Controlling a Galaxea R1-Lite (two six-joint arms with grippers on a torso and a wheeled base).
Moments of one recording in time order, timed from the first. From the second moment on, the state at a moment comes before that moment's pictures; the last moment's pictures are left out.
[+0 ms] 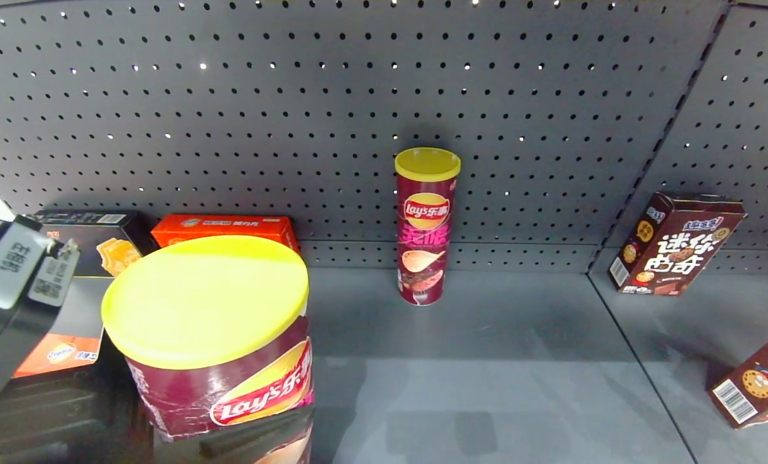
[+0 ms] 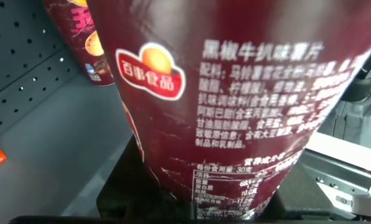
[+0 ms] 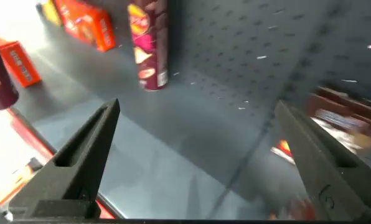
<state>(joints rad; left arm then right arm) -0.74 1.10 -0.61 -0.31 -0.30 0.13 0.22 0.78 -0.71 -0.07 0.39 -0.17</state>
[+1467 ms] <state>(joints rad) -0.71 1.09 -0.60 -0.31 -0.28 0.13 0.62 1.37 -0.94 -0.31 0.16 -0.07</state>
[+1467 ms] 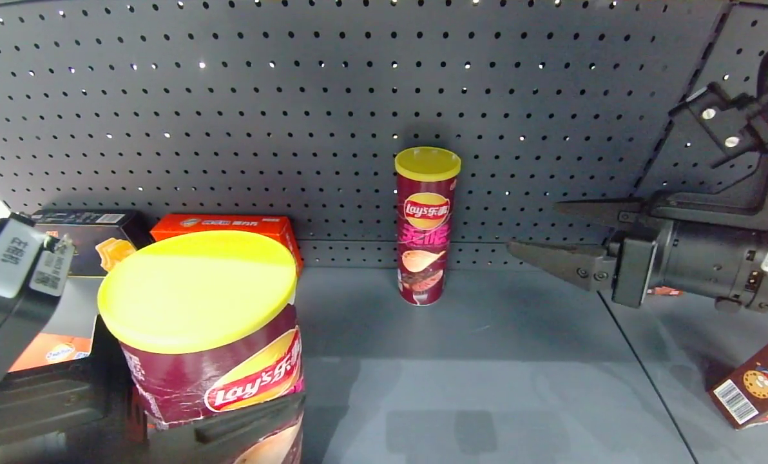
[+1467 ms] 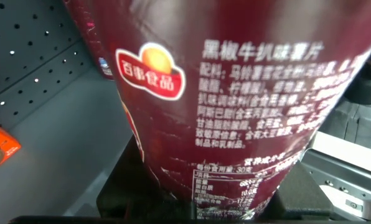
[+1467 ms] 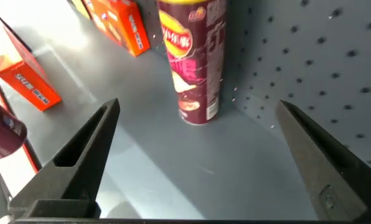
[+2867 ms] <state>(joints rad) -0.70 1.09 -0.57 -0.30 -0.28 0.13 0.61 1.68 -0.80 -0.79 0.13 -0.05</state>
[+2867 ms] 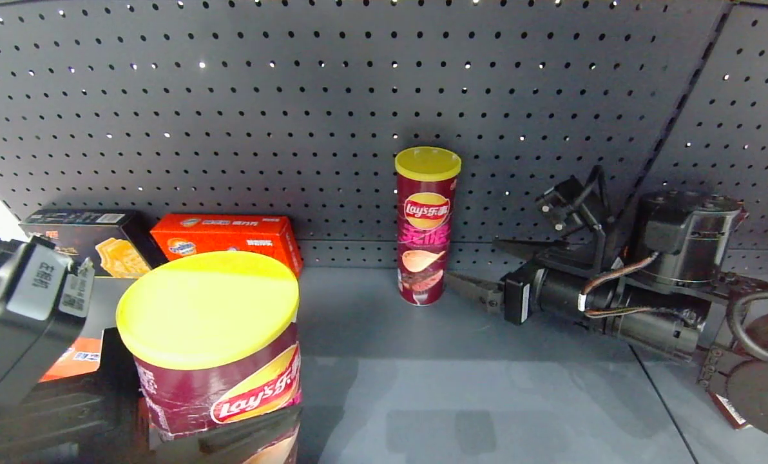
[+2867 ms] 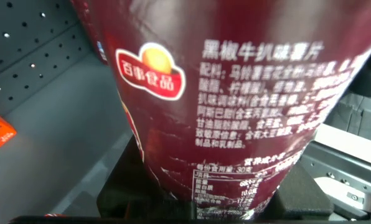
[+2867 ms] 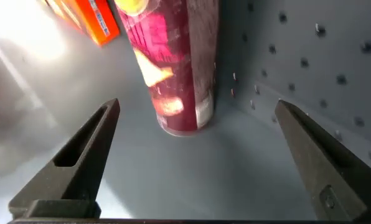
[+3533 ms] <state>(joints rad) -0.70 1.09 -0.58 -0.30 -0.28 0.13 0.62 1.82 -0.90 -0.82 0.15 -0.06</state>
